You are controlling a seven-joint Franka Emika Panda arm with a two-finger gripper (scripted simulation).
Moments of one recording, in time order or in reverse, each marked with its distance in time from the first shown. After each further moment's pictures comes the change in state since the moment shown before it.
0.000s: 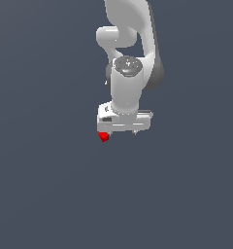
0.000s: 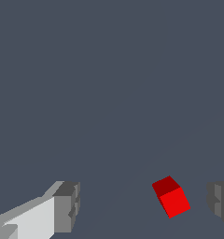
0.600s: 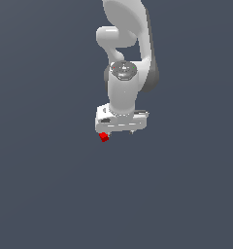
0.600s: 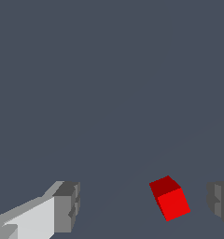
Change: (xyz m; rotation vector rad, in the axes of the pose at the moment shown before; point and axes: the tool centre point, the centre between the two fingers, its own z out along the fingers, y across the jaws) arm -0.013 0.007 0.017 0.001 0.000 -0.050
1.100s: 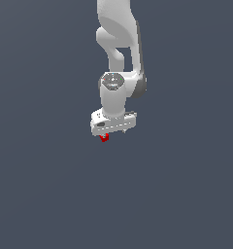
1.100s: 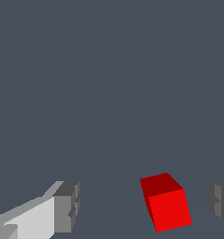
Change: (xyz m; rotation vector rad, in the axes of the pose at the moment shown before) arm -0.038 0.024 0.052 0.004 -0.001 -0.148
